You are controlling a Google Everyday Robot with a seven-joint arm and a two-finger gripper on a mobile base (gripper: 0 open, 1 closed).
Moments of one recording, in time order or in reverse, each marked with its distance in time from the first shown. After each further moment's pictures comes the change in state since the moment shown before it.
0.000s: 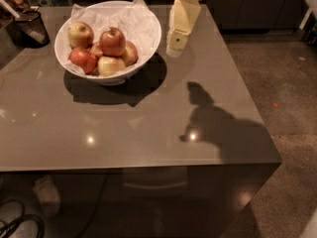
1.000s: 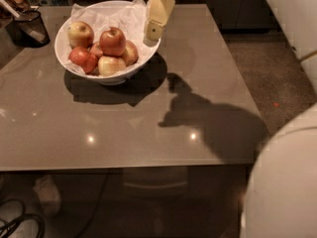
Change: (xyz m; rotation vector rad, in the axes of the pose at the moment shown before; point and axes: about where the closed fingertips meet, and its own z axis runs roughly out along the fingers) arm -0.050 -0.028 0.019 -0.008 -0.112 -0.041
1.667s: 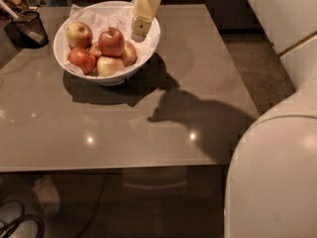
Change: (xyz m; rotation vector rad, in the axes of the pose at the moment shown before) arm -0.032 -0.015 0.011 0.025 -0.034 -0.057
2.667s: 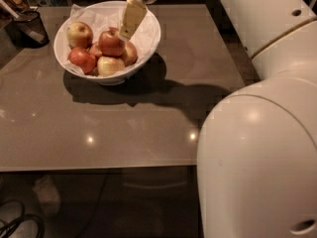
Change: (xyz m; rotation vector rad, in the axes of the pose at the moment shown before) arm -0.017 -0.009 0.045 -0.114 -0.120 0.075
